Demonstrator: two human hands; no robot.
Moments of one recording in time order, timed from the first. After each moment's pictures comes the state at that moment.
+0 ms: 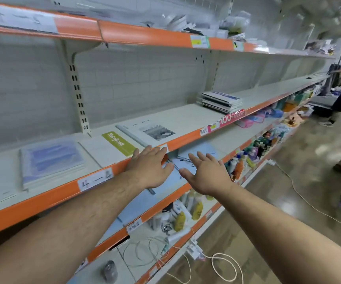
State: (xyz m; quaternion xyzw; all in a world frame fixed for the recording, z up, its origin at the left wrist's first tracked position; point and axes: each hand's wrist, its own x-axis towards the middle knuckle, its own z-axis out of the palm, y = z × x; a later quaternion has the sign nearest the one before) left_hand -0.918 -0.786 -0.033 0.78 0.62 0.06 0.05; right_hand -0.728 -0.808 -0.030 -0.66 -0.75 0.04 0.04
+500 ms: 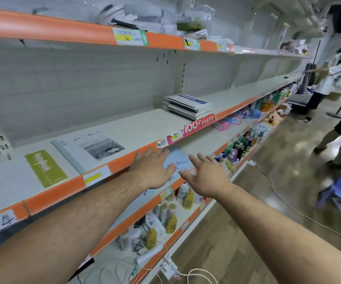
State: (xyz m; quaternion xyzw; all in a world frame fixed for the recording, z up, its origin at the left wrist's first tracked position) left_hand -0.733 -0.663 -0.028 0.80 0.59 0.06 0.07; right_hand -0.548 -0.700 -0.027 -0.69 -0.72 0.06 0.06
